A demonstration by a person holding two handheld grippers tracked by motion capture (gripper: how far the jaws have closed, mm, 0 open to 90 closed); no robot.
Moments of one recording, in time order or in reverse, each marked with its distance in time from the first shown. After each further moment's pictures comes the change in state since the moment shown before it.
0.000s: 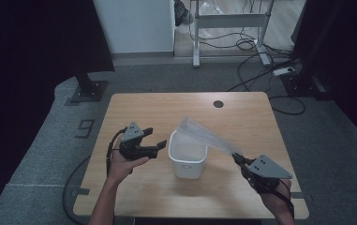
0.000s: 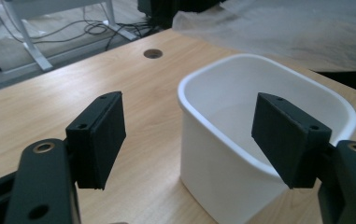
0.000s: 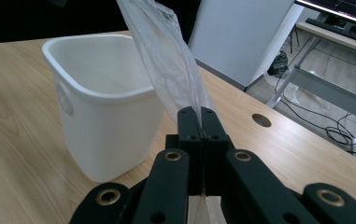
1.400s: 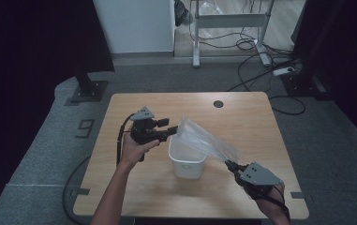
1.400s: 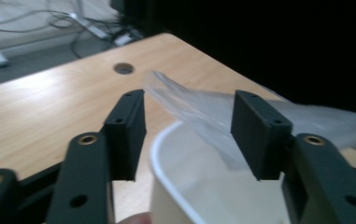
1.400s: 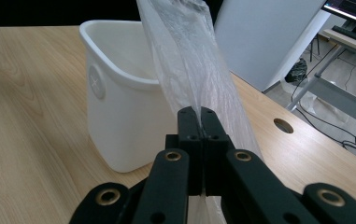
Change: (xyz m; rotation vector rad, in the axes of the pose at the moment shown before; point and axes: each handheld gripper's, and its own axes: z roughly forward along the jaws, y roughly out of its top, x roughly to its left) left arm 0.003 0.041 0.033 0.026 -0.163 -0.075; right arm 0.017 -0.010 0.006 0.002 0.071 -0.072
